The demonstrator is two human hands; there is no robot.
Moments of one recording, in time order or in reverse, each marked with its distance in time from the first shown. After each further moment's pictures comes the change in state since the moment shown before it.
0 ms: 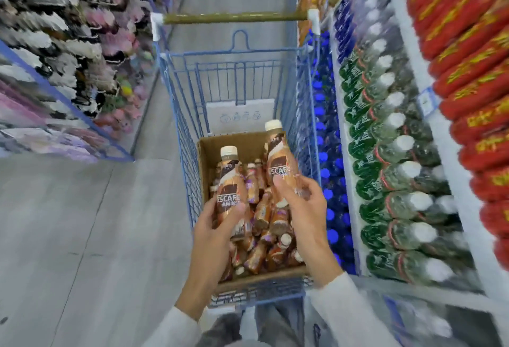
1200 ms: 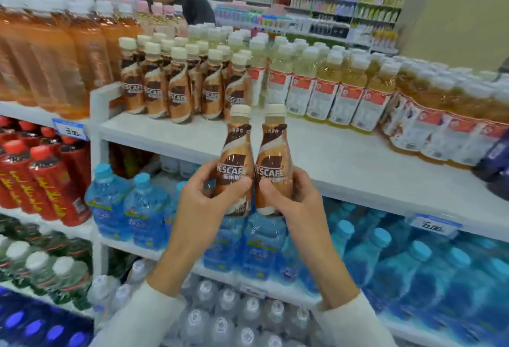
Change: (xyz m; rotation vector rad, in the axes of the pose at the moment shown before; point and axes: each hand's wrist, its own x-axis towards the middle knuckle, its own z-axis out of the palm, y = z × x) left_hand -0.510 -0.039 0.295 0.109 -1.586 0.455; right_hand -0.523 0.016 -0.451 0.277 1.071 -0.535
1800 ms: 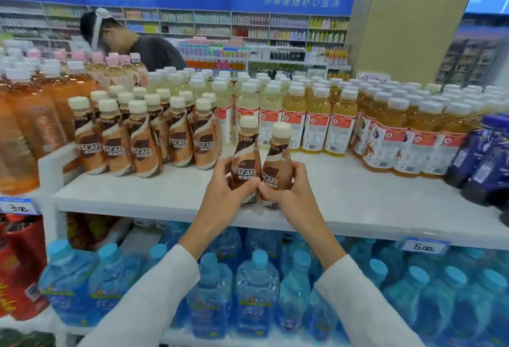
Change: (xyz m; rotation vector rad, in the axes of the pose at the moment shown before) left_hand 0.130 -0.028 0.053 0.129 -0.266 0.044; right_hand 0.111 -0.001 -0.036 -0.149 0.123 -0.077
